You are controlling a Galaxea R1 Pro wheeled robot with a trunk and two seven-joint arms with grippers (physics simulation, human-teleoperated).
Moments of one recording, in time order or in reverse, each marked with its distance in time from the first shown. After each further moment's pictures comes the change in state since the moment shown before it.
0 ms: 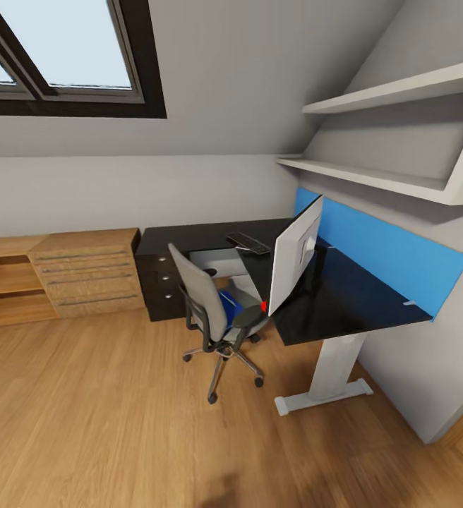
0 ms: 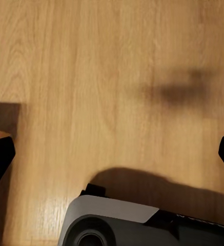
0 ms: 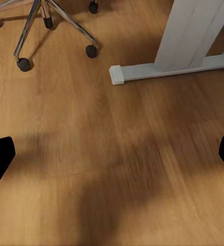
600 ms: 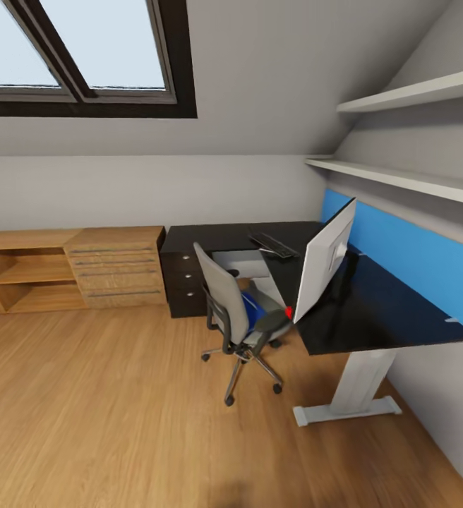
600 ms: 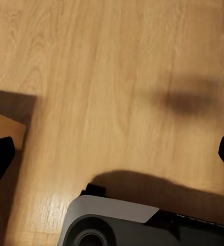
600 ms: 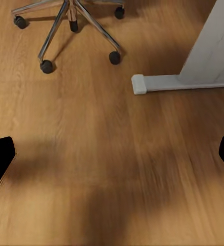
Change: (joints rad) left arm 0.000 0.000 0.000 0.001 0.000 -0.001 0.001; right arm 0.000 0.001 0.000 0.001 0.000 0.001 -0.001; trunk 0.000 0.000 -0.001
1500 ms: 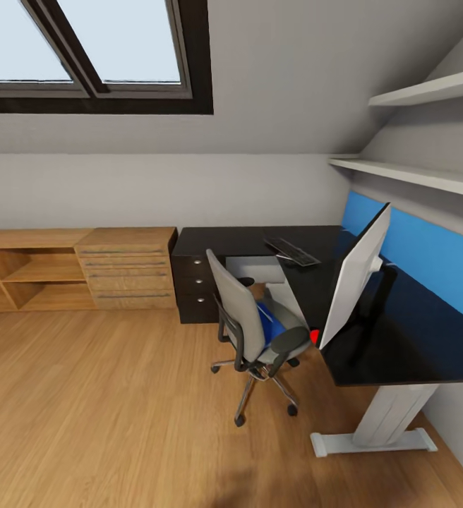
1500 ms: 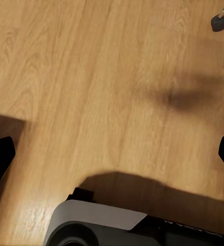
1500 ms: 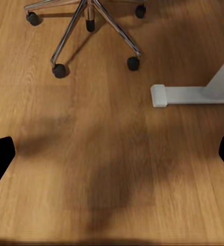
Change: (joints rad) left arm 0.000 -0.032 -0.001 -0.023 0.003 0.005 0.009; right arm 0.000 0.005 0.004 0.050 0.001 -0.004 0.000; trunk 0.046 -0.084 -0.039
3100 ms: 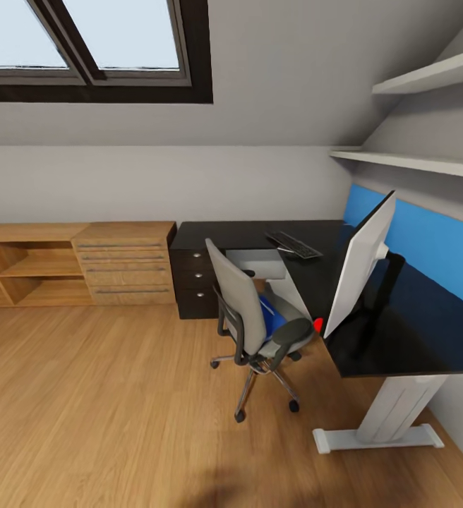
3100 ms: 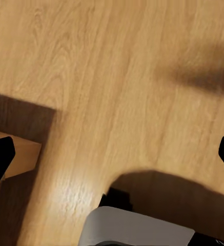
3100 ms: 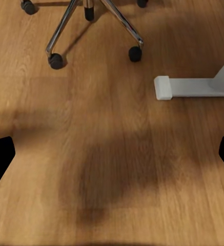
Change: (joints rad) left arm -0.086 0.059 0.001 -0.016 0.008 0.222 0.103; right arm 0.000 -0.001 0.000 0.003 0.000 -0.002 0.000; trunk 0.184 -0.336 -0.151
